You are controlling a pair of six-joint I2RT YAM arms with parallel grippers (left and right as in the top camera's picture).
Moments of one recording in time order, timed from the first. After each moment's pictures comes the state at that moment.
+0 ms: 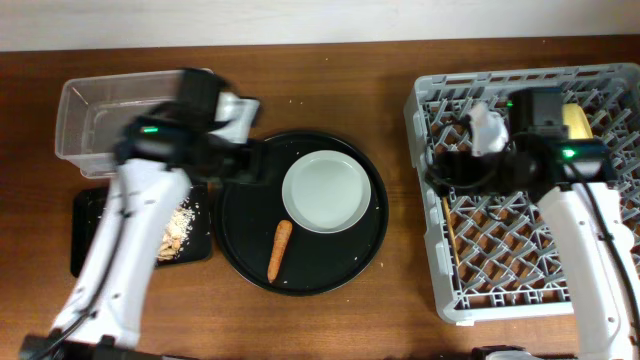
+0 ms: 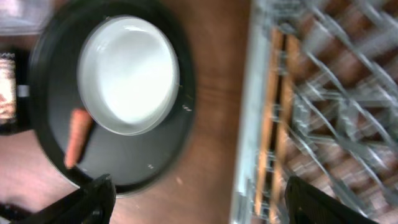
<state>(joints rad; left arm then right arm) -0.21 1.58 1.56 -1.16 0.27 -0.07 0.02 1.41 1.37 -1.13 -0.36 0.00</state>
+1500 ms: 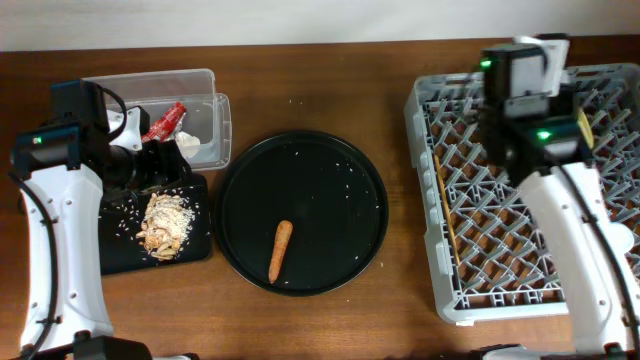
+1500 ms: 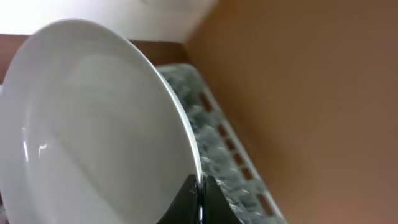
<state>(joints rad) 0.21 1.56 1.56 -1.30 0.26 -0.07 0.11 1.50 1.51 -0.79 0.94 -0.02</state>
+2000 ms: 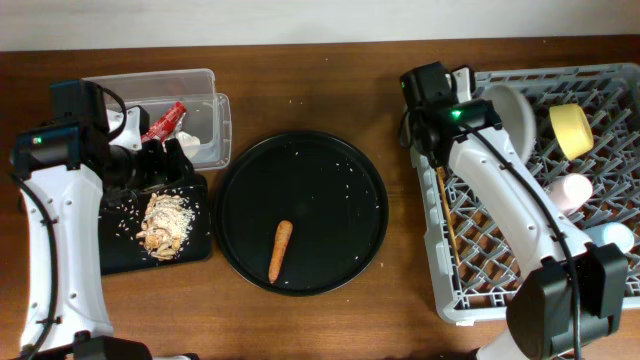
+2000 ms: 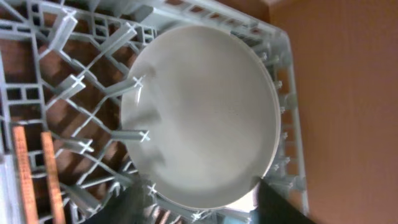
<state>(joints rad) 0.21 1.56 1.56 -1.29 0.26 -0.07 0.29 1.75 1.52 -0.96 0.85 0.05</state>
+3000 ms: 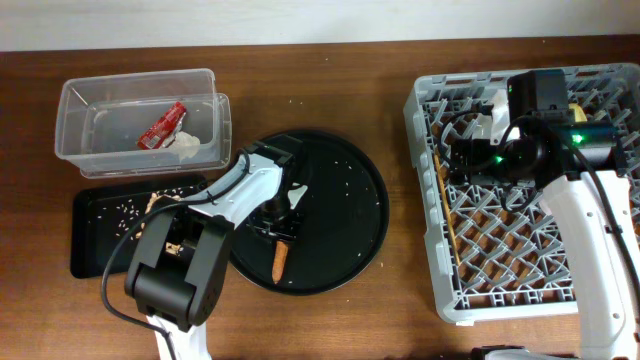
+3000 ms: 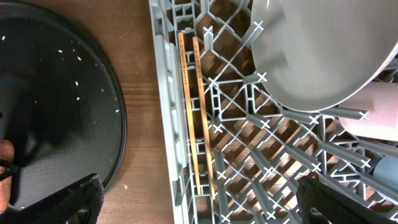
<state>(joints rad) -0.44 2.00 1.31 -1.08 0.11 -0.08 0.02 1.46 1.53 -1.27 -0.02 0.10</state>
